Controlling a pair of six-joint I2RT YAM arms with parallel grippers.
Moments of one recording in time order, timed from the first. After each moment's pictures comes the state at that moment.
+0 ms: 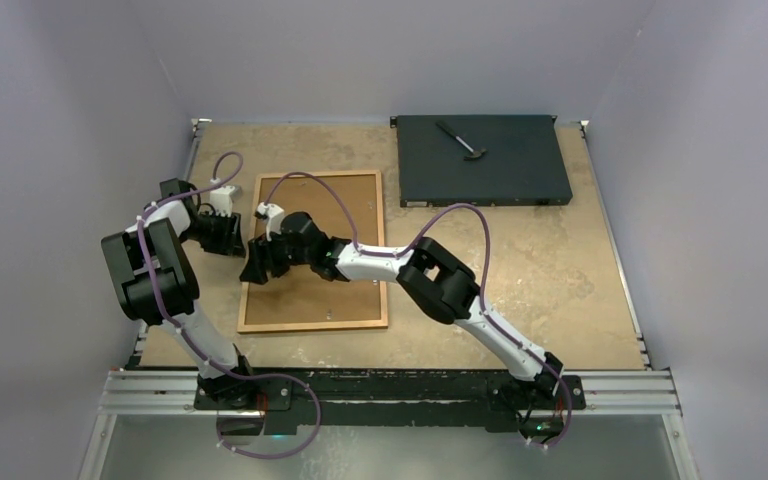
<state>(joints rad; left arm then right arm) 0.38 1.80 1.11 -0.64 0.51 0.56 1.05 2.53 1.92 0.25 -0.37 0.55</state>
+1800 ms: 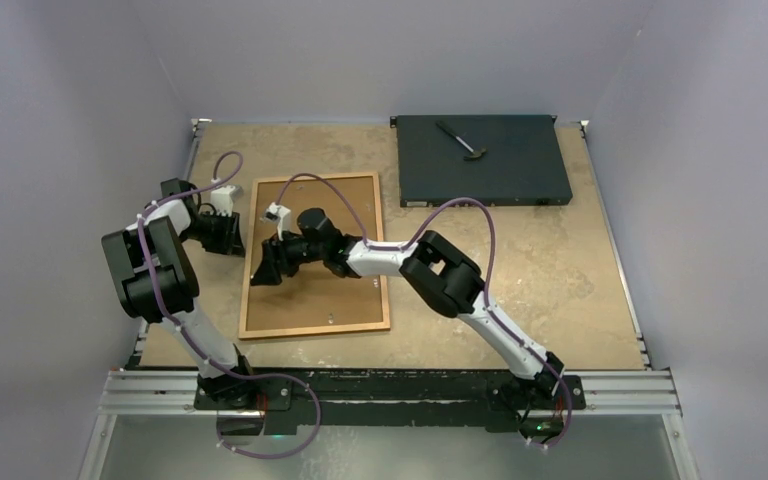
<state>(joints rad) 0.38 1.82 1.12 -0.65 0.52 0.55 1.00 2.52 1.81 0.40 -0.61 0.56</state>
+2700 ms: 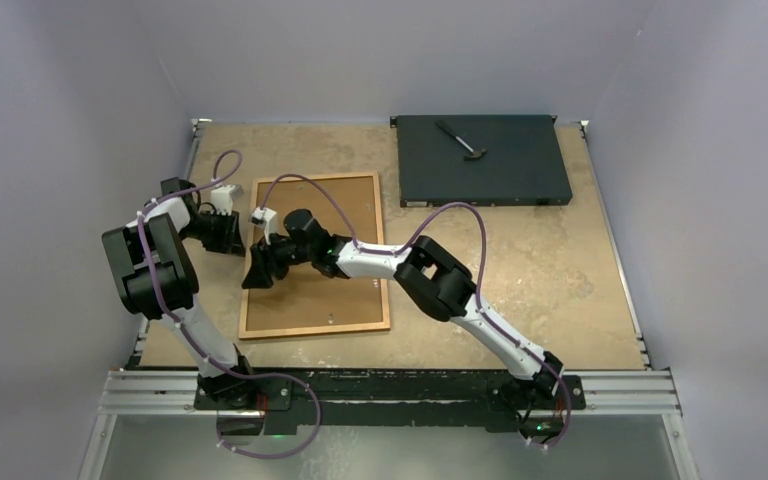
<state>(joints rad) 0.38 1.85 1.15 -0.67 0.54 0.55 1.03 2.59 1.97 0.29 -0.61 0.46</state>
